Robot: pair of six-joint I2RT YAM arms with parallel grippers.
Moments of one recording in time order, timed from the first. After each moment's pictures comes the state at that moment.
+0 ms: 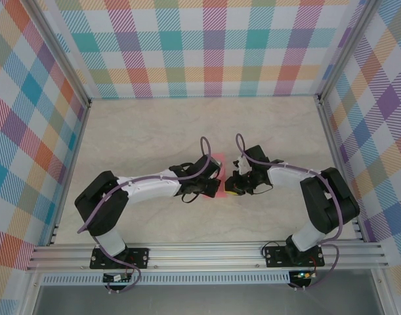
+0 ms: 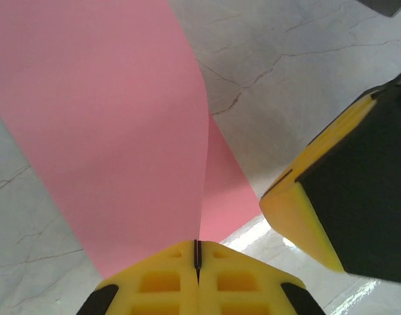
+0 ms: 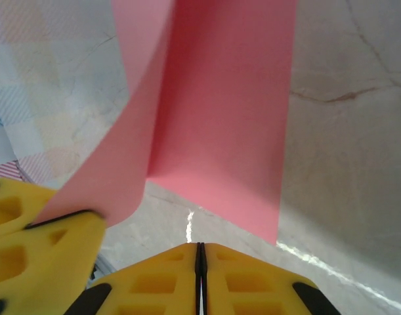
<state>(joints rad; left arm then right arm) -0.91 1.69 1.05 -0.34 0.01 -0.48 0.45 1.61 0.76 -0.33 -0.67 0.61</state>
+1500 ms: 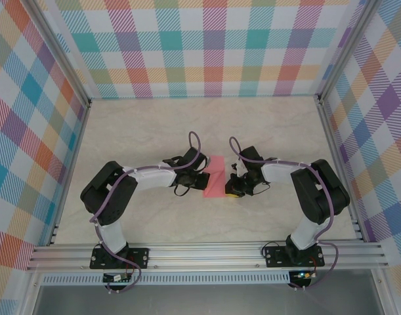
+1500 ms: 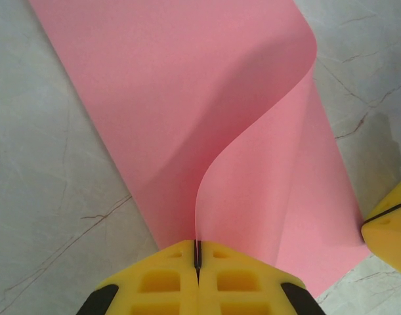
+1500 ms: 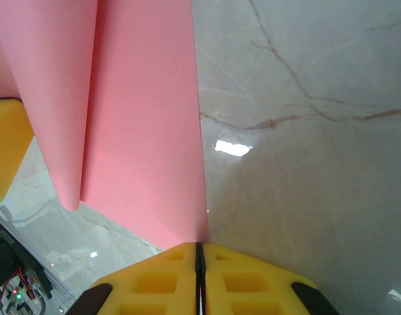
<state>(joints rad) -0.73 1.80 1.02 -0.26 0.14 -0.41 0.47 1.71 0.81 -0.40 -0.57 0.56</state>
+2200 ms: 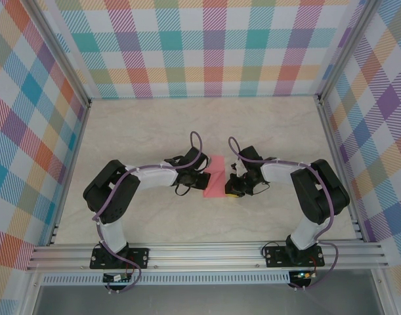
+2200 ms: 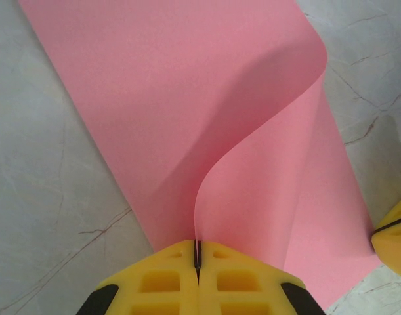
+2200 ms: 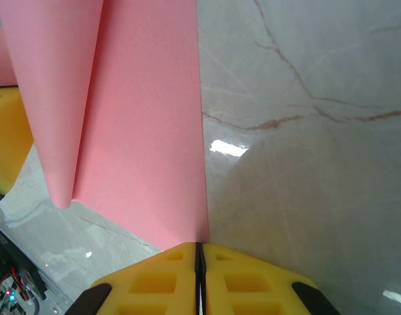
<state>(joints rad) -0.73 1.82 1.03 -0.26 0.13 -0.40 0.48 1.71 0.82 -0.41 -0.56 0.55</state>
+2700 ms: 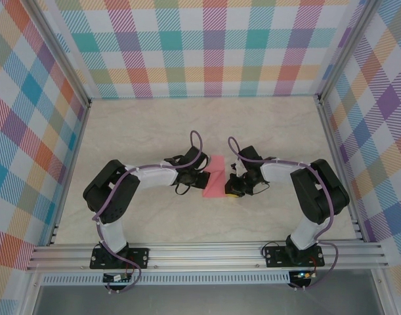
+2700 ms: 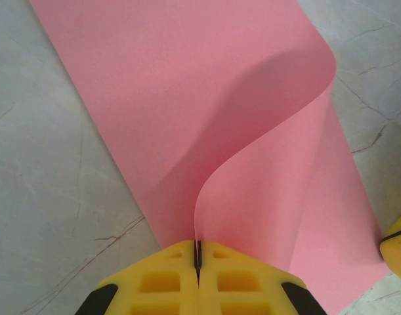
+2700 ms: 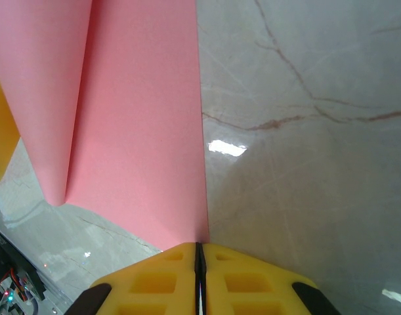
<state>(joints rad) -0.73 1.82 1.04 -0.27 0.11 -0.39 0.48 1.71 0.83 -0.42 -0.56 0.55</state>
